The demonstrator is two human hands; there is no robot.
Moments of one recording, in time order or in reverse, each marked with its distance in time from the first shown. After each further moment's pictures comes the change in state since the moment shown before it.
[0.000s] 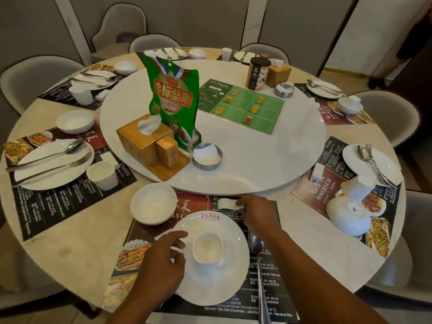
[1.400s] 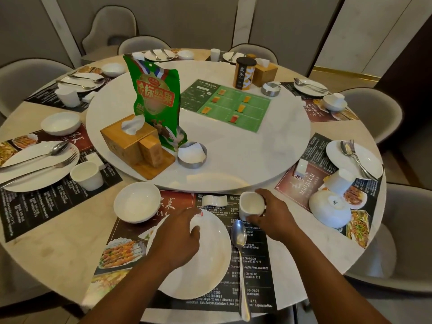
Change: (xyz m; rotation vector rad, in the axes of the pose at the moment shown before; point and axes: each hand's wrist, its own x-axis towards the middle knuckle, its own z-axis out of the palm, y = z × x) left_hand 0.022 0.054 0.037 0.348 -0.027 0.256; right_hand -0.050 0.050 -0.068 0.362 -0.050 0.099
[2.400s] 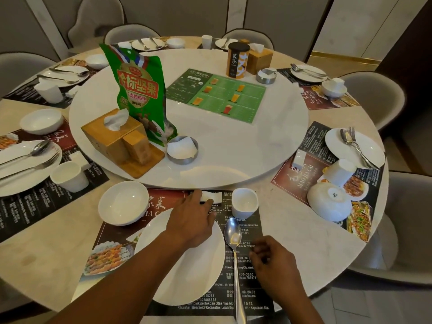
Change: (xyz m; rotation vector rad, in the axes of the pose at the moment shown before) left_hand 0.065 0.006 0.054 0.500 -0.102 0.311; right_hand -0.090 0.028 0.043 0.177 0.045 0.244
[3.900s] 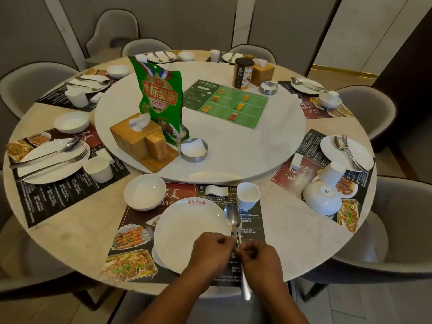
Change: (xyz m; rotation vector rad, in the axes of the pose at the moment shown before) left_hand -0.113 0.073 -0.033 -0.962 -0.139 -0.508; right_hand -0.062 -0.042 0.017 0.224 -0.002 0.126
